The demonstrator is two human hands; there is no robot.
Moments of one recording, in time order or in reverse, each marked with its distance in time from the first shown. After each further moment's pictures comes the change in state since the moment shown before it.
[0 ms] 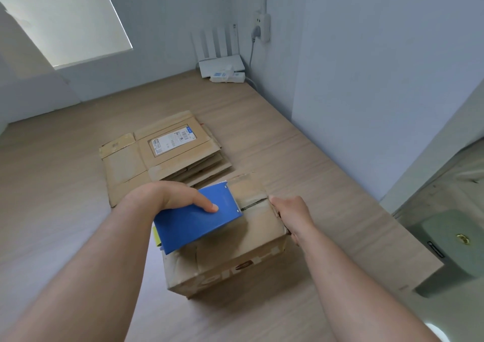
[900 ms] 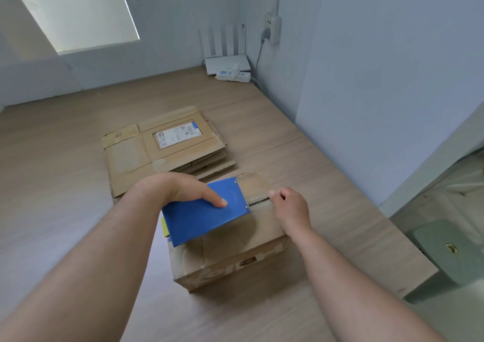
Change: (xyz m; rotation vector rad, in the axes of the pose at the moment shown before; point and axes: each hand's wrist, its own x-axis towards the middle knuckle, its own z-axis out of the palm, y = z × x) left_hand -0.010 -0.003 -0.003 -0.017 -0.038 0.108; right_hand -0.015 -0.015 0.015 -0.488 0.126 -0.327
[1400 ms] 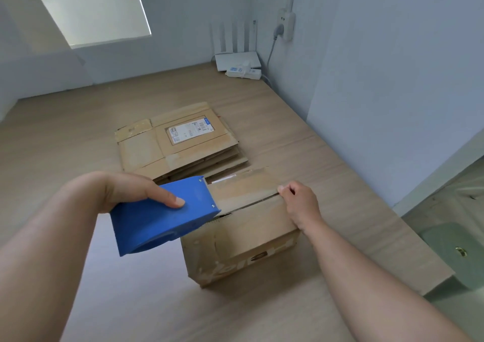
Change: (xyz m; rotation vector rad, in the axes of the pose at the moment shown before) left_hand -0.032 -0.087 -0.048 -0.128 -0.130 -0.035; right_hand 0.004 -0.006 0.008 0.042 -0.029 -0.111
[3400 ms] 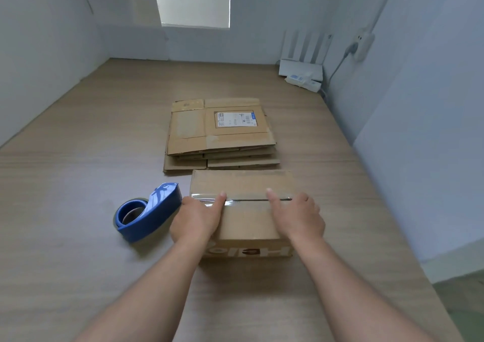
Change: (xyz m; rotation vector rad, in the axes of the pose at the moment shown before) left_hand 0.089 -0.007 0.162 -0.409 0.917 -0.217; right_hand -0.021 -0.031 0.014 -0.536 -0.137 -0.020
